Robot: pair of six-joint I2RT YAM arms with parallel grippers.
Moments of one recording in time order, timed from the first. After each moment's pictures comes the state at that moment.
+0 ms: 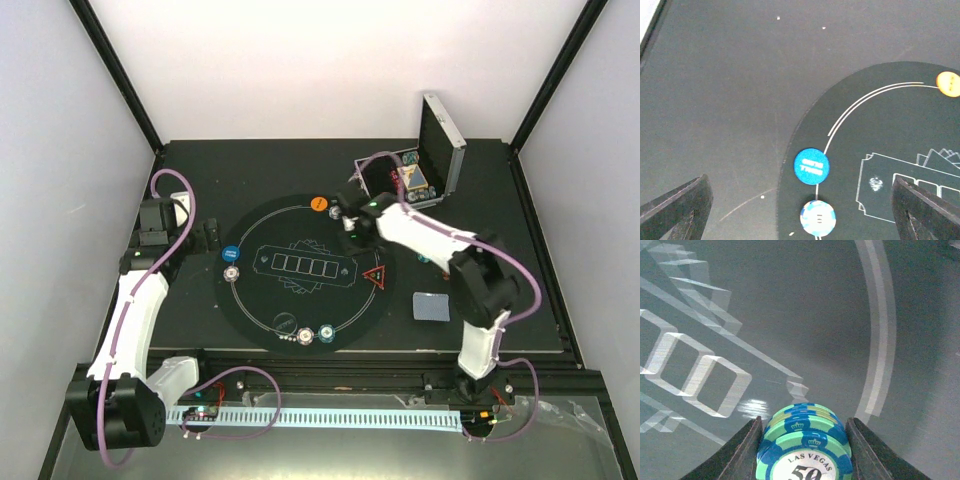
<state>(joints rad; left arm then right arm) 0.09 1.01 0.86 -0.59 0.11 -0.11 0.60 1.82 1.37 -0.84 0.07 0.26</state>
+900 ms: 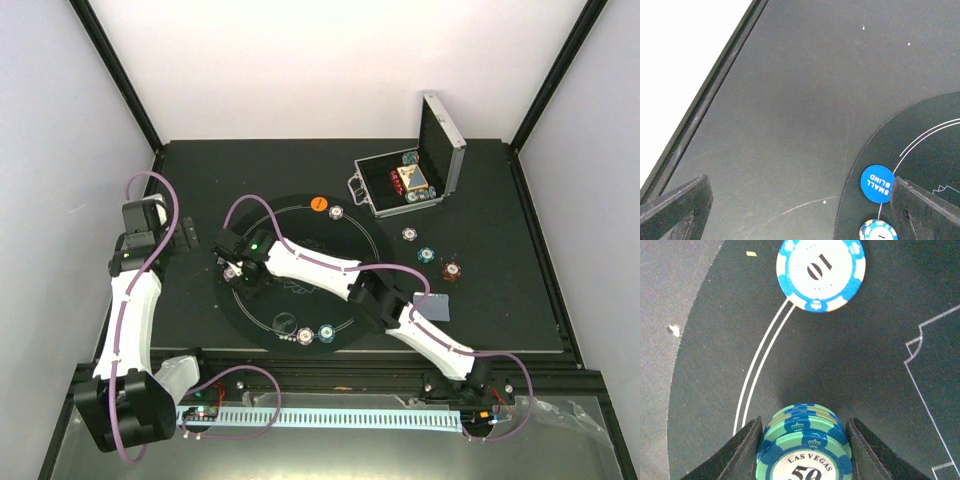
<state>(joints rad) 0.22 1.02 0.86 -0.59 -0.07 -0.13 1.14 2.56 2.39 -1.10 -0.04 0.25</state>
